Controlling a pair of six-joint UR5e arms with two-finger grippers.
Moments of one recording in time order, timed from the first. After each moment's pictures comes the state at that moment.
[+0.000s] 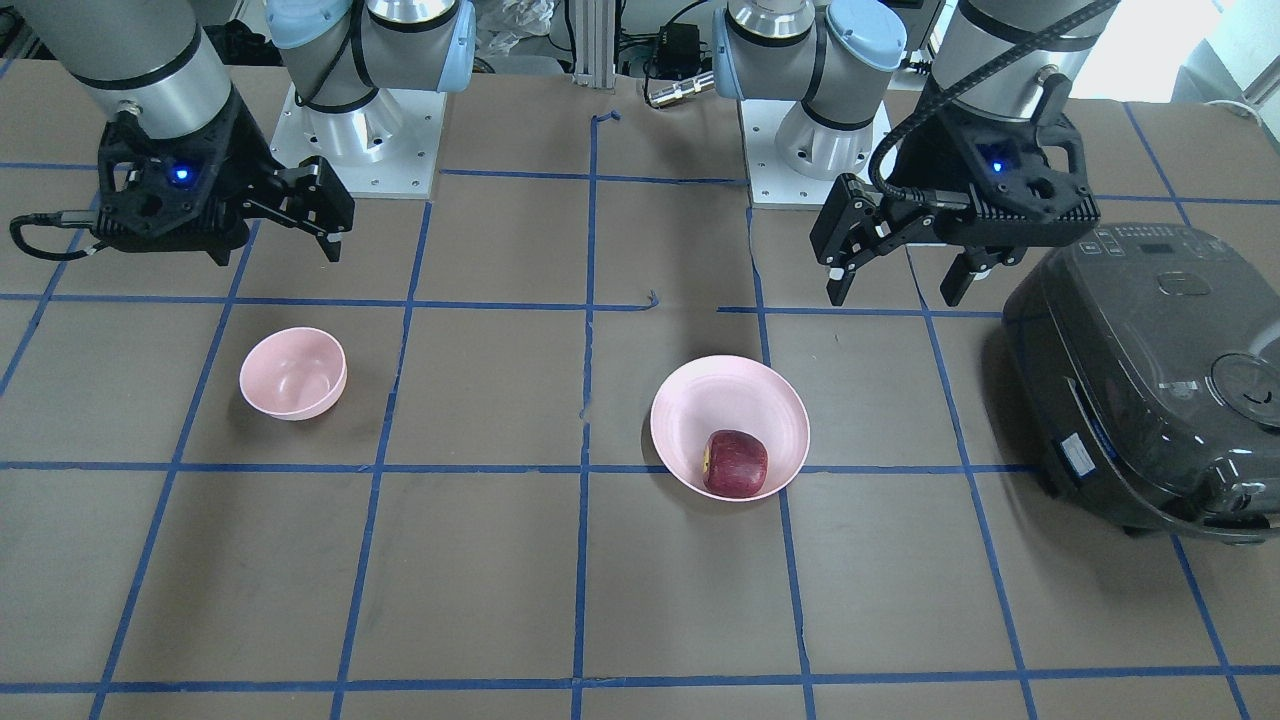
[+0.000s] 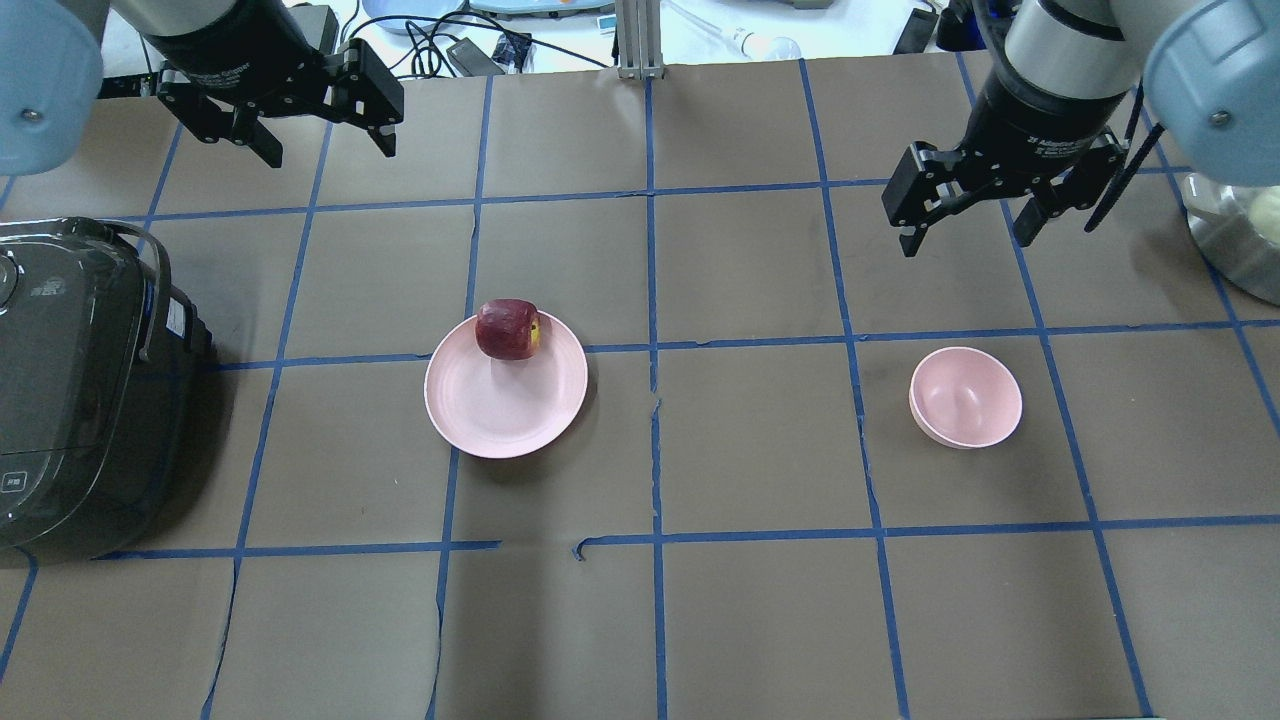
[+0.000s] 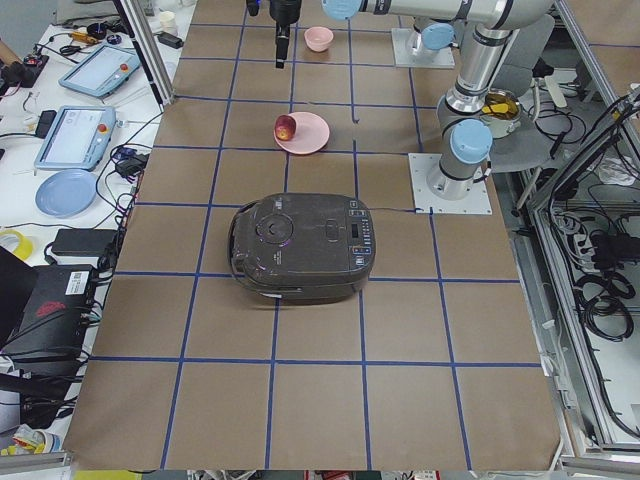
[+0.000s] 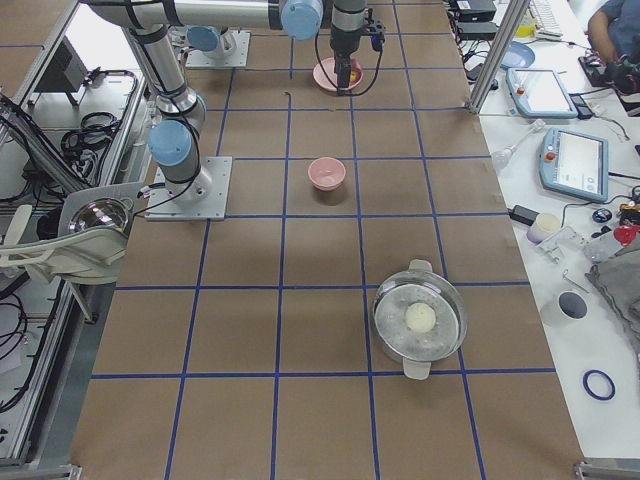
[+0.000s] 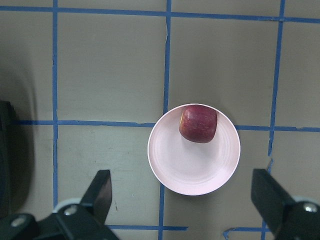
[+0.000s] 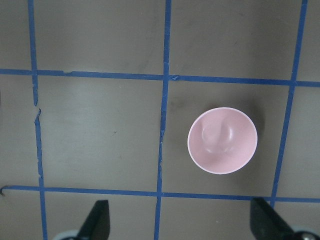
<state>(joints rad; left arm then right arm) -1.57 -1.62 -1.47 -1.45 1.56 -0.05 1.50 -1.56 1.59 -1.53 -1.56 -0.15</state>
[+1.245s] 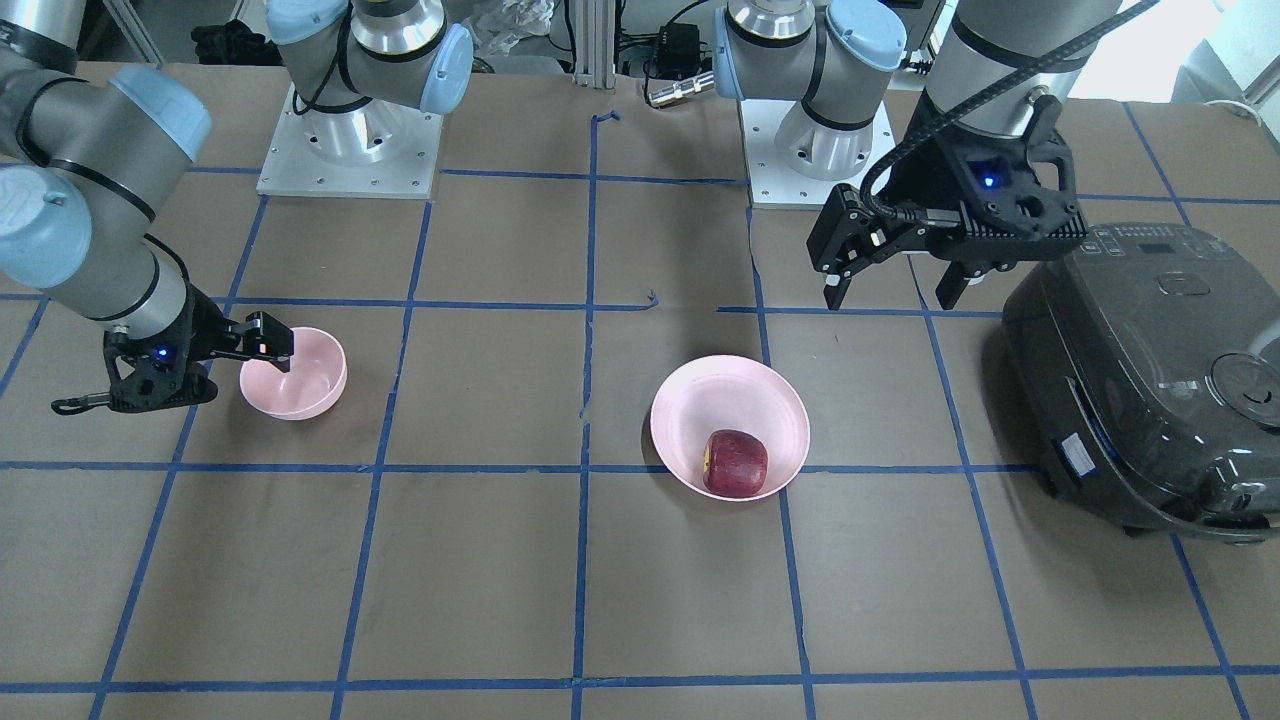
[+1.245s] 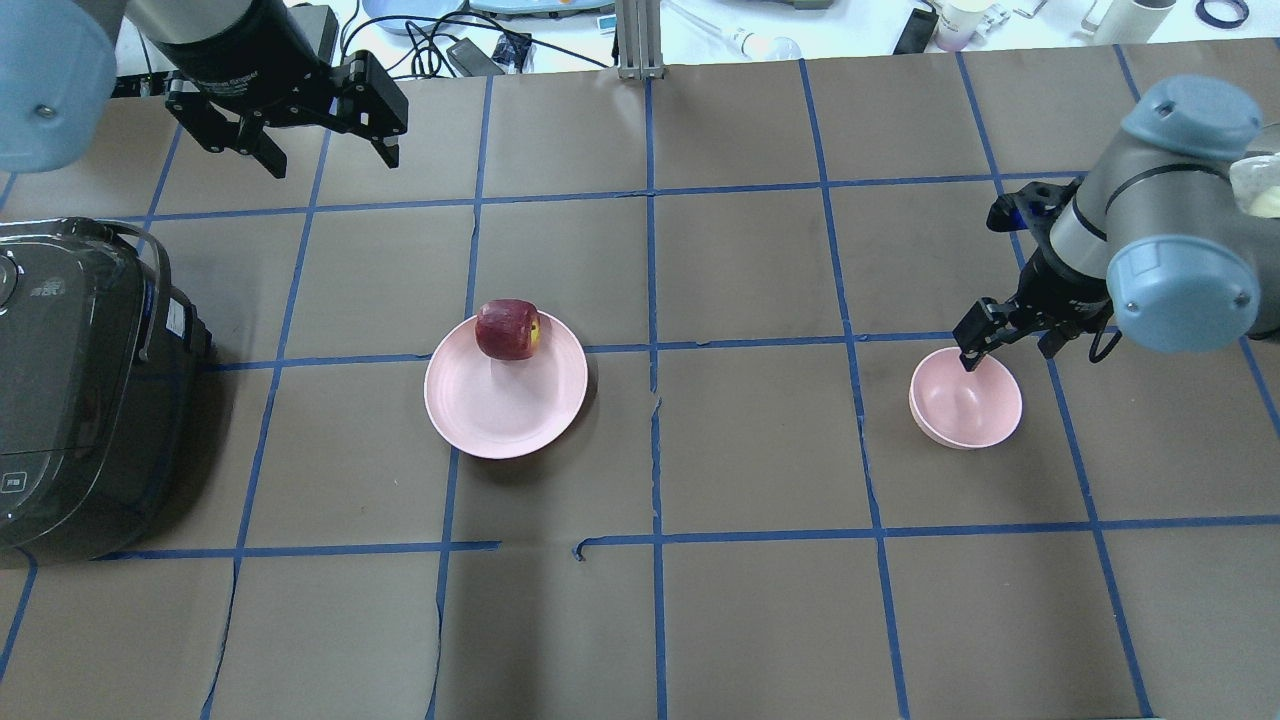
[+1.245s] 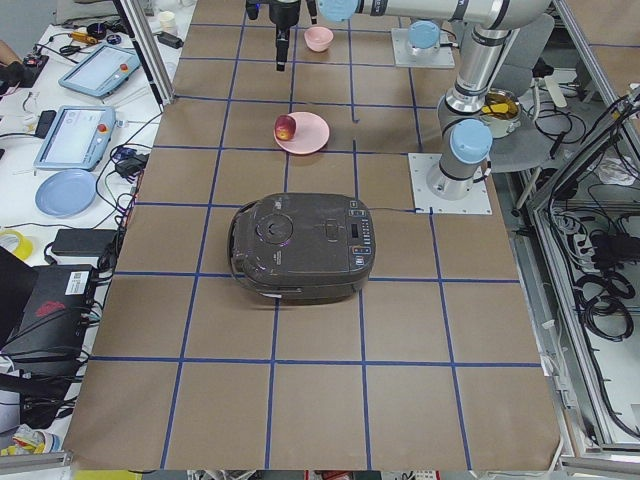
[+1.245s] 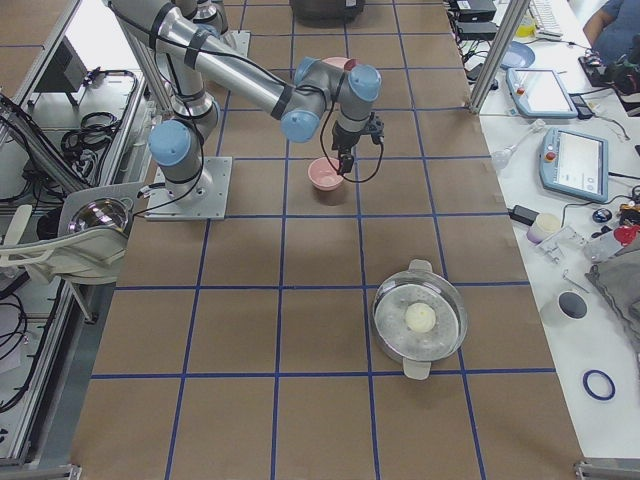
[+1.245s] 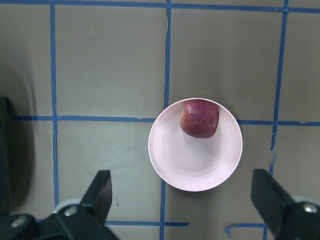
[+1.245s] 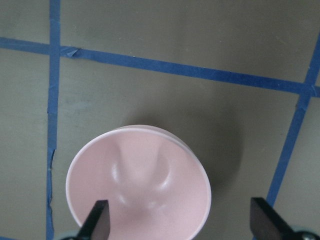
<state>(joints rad) -1.57 -1.63 -1.47 -1.48 1.56 -0.05 1.26 -1.39 2.00 -2.04 -1.56 -0.47</state>
